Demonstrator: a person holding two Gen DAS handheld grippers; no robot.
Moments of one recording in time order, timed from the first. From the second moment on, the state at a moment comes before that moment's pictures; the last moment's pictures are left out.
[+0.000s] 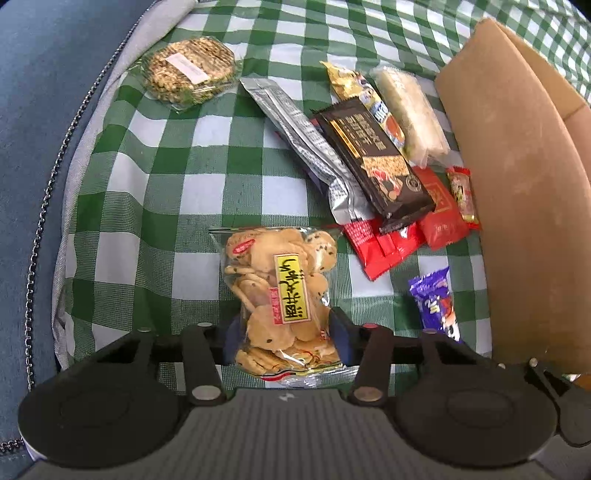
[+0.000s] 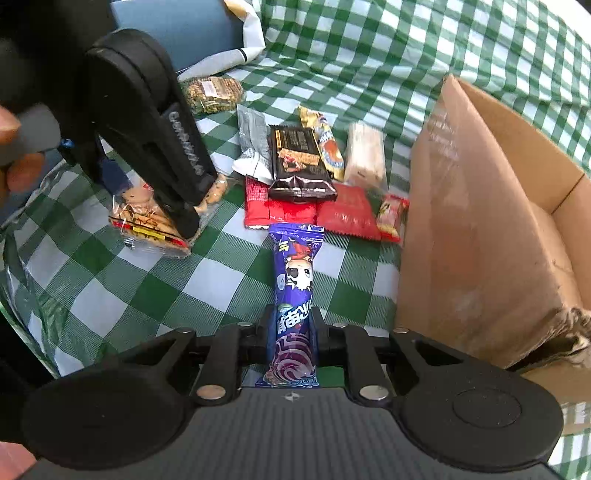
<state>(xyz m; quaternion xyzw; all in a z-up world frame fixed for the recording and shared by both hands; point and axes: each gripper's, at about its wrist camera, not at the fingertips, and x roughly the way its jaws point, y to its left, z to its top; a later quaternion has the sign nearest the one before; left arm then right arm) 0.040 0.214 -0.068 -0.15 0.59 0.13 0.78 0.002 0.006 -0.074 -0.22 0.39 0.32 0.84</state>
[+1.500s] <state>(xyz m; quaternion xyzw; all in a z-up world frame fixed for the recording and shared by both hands) 0.052 0.204 -0.078 -0.13 0.61 0.13 0.78 0.004 0.006 -0.078 -0.20 0.40 0.32 0.83</state>
